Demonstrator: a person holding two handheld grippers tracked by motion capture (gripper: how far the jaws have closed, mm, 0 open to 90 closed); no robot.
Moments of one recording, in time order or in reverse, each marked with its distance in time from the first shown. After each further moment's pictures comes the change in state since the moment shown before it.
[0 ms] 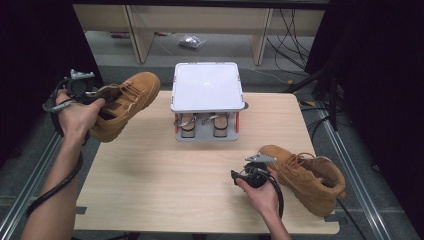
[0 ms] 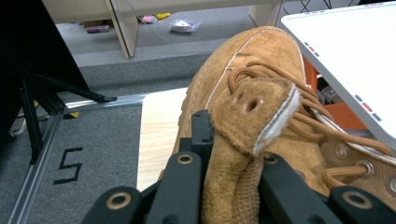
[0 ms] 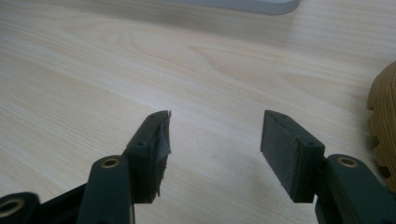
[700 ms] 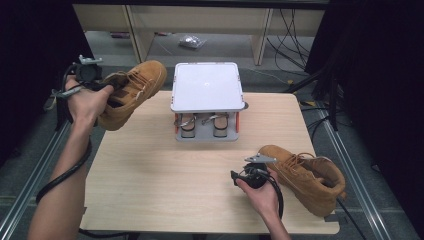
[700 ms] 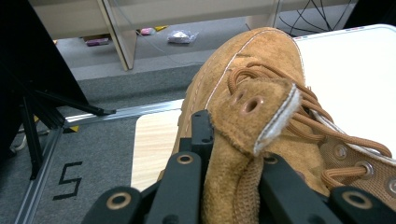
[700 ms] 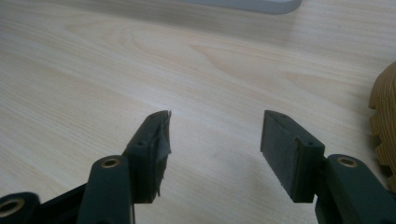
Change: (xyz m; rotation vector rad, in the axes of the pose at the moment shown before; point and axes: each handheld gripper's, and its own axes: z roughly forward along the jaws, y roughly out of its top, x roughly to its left) left arm -0.023 0.033 0.002 -0.024 -0.001 0.019; right arm -0.001 -0.001 0.001 -0.010 -0.003 -0.026
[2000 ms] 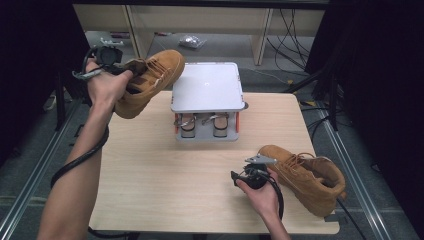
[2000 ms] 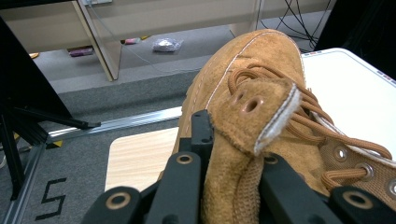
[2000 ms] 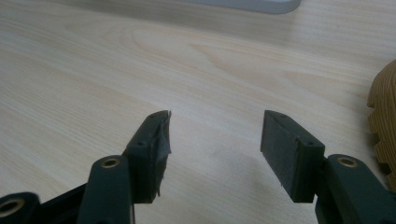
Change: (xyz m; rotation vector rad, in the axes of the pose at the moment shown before) left arm -0.044 0.041 0.008 -0.020 -0.052 0.046; right arm 0.005 -0.002 -0.003 0.020 0.004 0.053
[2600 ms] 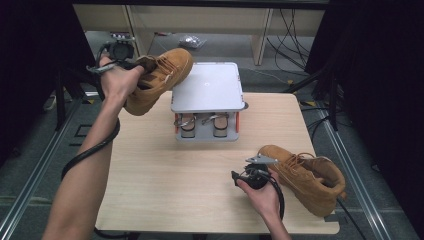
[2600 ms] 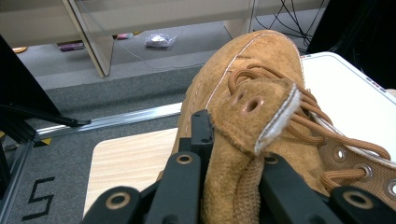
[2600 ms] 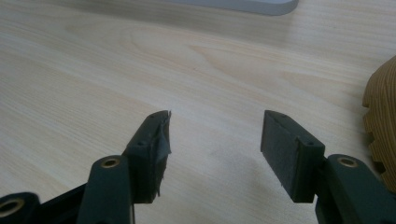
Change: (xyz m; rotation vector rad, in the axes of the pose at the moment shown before) left arm -0.019 0.013 0.018 0.026 -0.019 -0.024; right arm -0.004 0.000 0.001 -0.034 0.016 -0.029
